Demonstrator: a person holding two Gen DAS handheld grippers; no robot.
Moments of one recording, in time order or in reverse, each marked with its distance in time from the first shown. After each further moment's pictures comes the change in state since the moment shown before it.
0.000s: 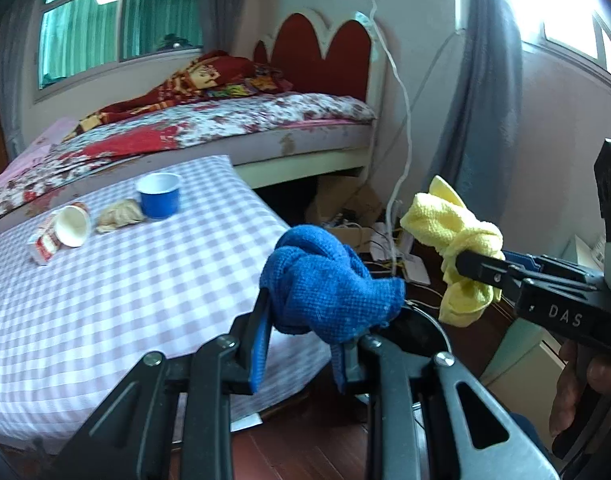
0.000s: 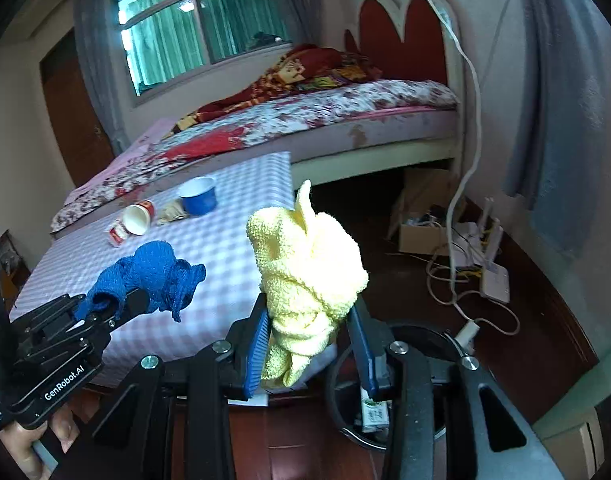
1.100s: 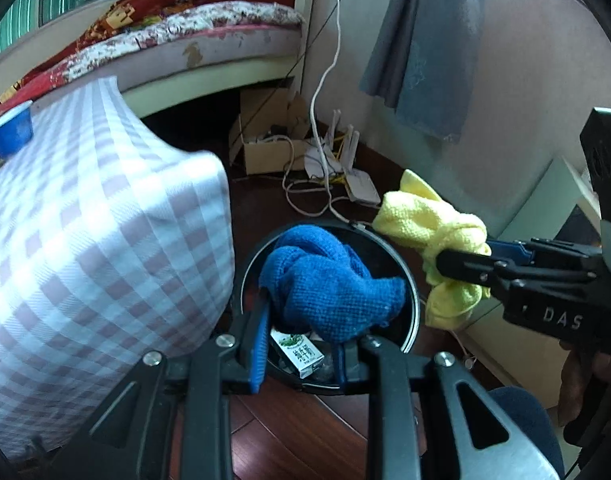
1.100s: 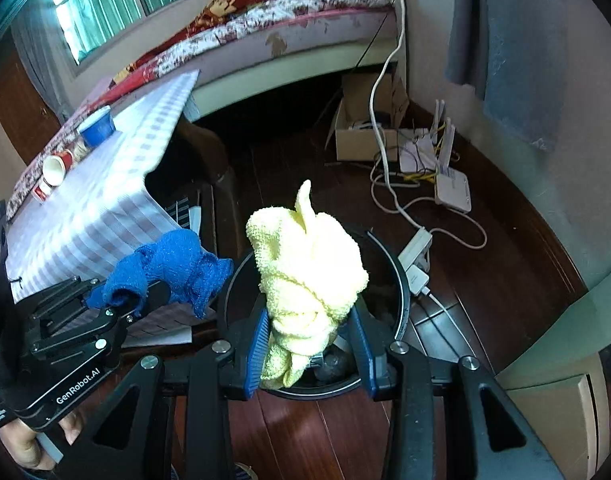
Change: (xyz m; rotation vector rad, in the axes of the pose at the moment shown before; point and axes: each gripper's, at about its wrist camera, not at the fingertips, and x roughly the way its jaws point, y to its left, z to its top) left arm 0.121 -0.094 -0.058 0.094 0.272 -0.170; right arm 0.067 -0.127 -0.081 0.104 0.270 -0.095
